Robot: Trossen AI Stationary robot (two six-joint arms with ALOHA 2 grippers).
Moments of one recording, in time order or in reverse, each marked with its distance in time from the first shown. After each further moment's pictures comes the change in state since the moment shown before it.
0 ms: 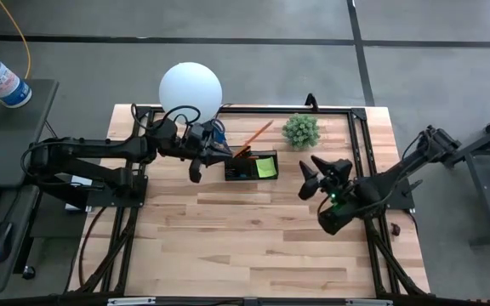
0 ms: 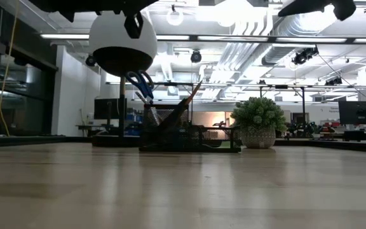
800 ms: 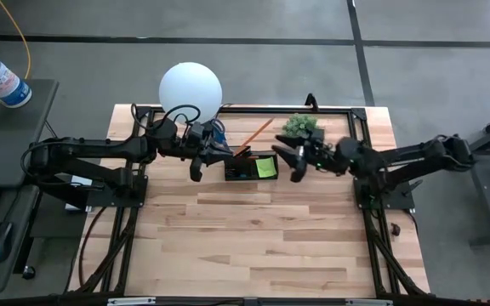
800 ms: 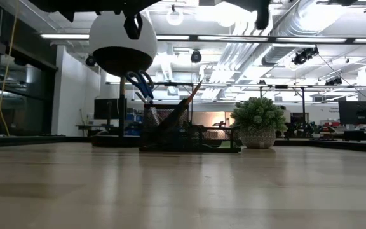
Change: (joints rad) left arm 0.000 0.000 0.000 0.002 -0.021 -0.034; right arm -0.532 -0.180 -0.376 1.540 -1.048 -1.278
